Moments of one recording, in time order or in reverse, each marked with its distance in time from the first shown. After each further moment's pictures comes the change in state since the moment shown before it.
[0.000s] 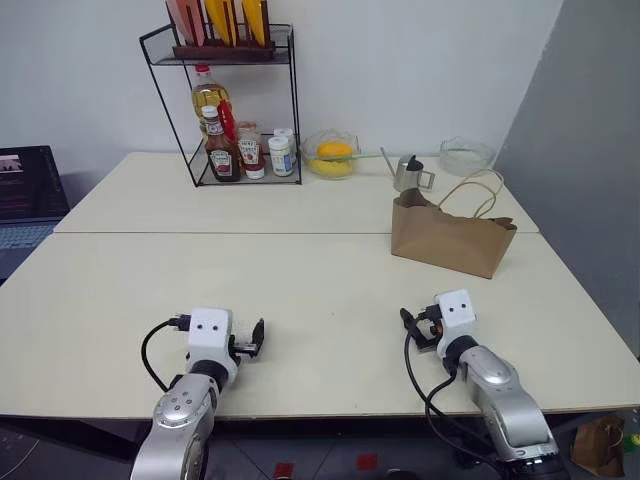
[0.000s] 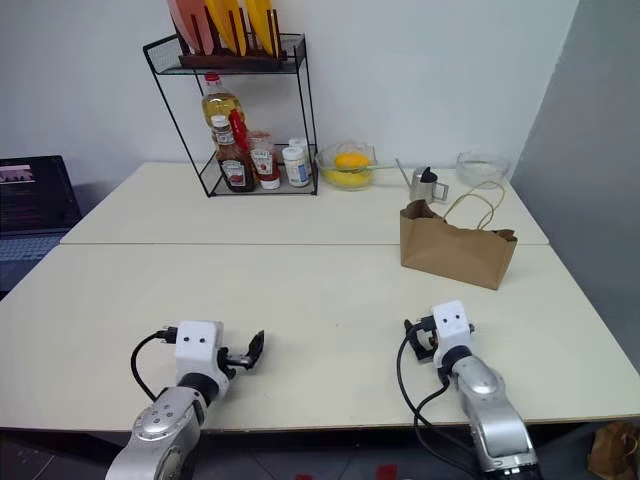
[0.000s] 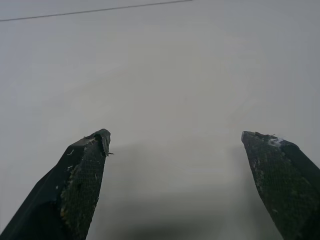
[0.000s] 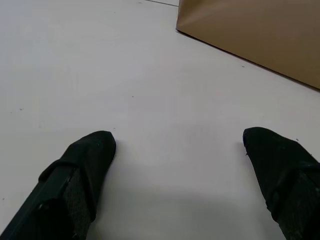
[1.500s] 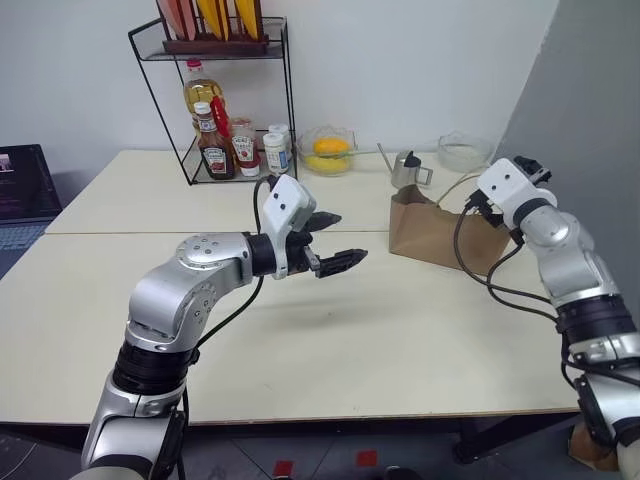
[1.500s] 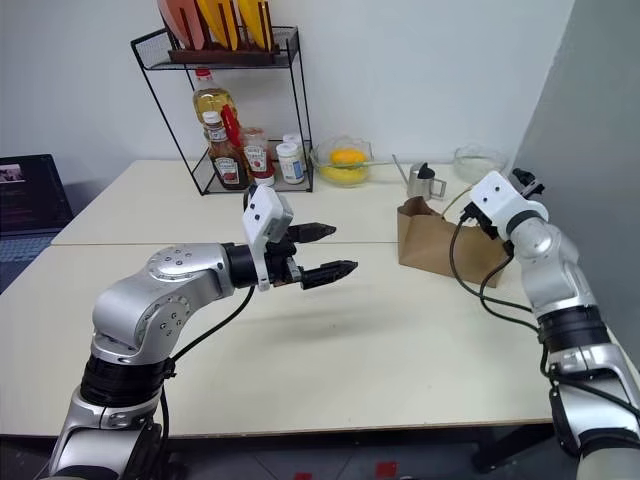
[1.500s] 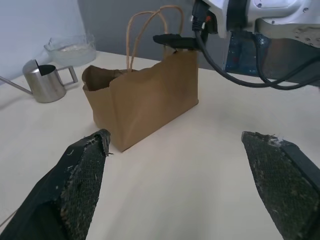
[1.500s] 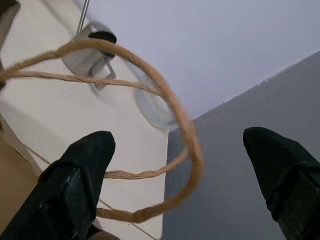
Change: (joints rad) left arm -0.788 0.308 -0.184 0.078 -0.383 0.344 -0.601; right arm -0.776 -0.474 0.093 0.634 -0.352 -0.171 0.045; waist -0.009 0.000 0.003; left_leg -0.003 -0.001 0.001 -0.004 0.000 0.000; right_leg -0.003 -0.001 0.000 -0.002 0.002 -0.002
